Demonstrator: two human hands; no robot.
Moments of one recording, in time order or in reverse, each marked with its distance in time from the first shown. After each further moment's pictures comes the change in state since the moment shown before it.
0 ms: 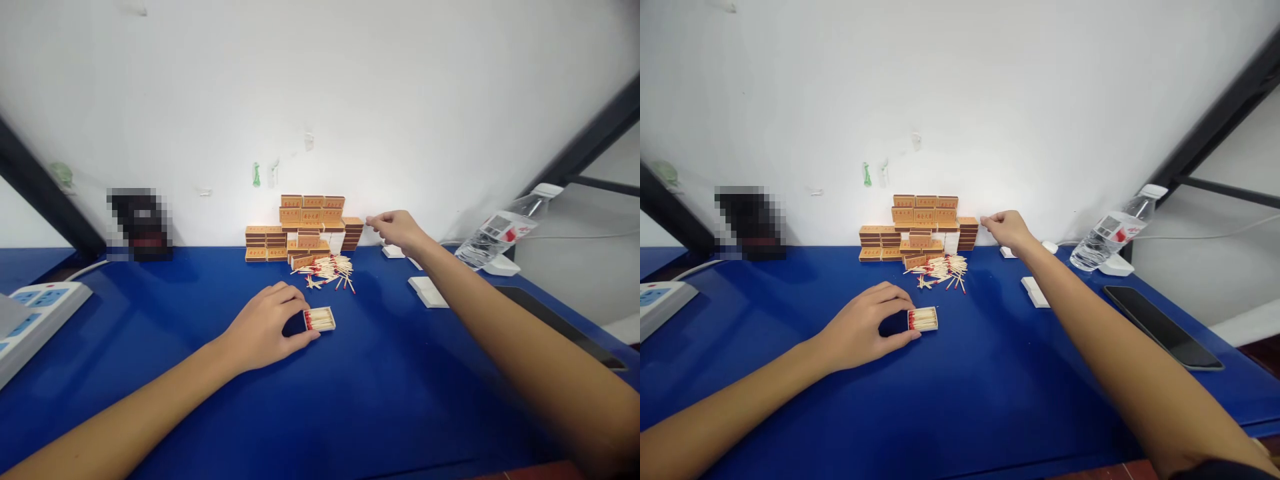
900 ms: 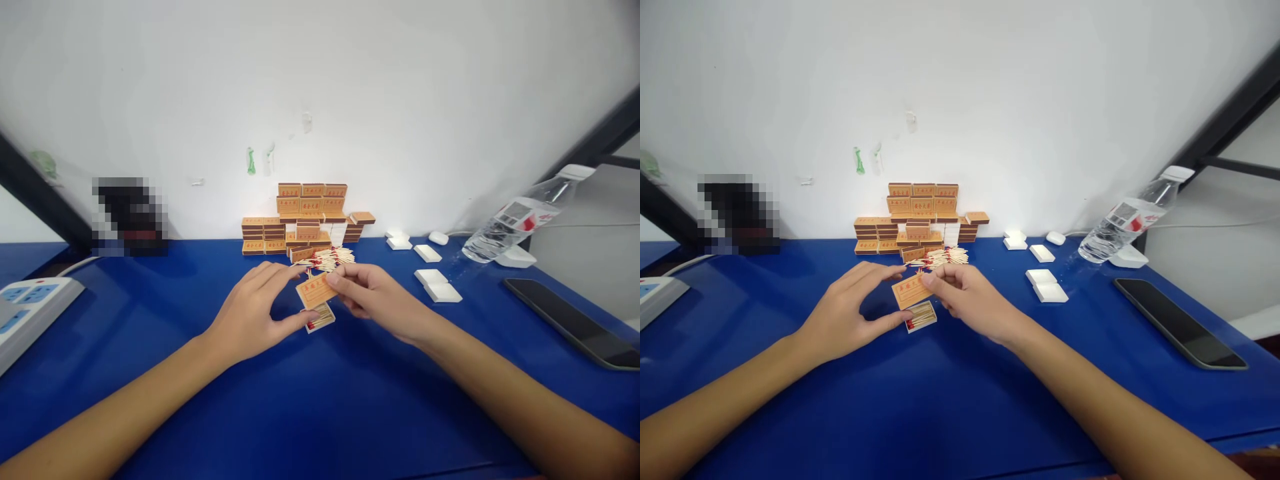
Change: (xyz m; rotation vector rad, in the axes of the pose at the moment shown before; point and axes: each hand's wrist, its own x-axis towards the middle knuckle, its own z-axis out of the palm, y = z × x) left_hand 0.003 0.002 -0.009 0.046 0.272 0.016; right_hand -0.156 -0.021 0.036 0.487 -0.696 -0.048
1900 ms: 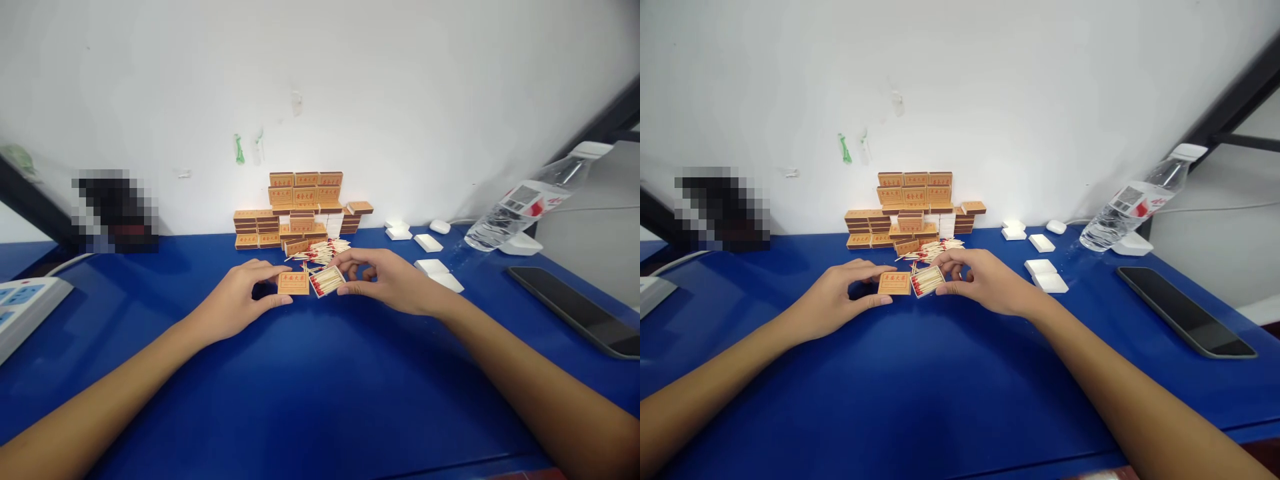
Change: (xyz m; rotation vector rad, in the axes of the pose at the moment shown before) left_hand 0.009 -0.031 -0.004 -0.156 -0.313 -0.258; right_hand 0.010 0.015 -0.056 -0.496 -0.080 -0.235
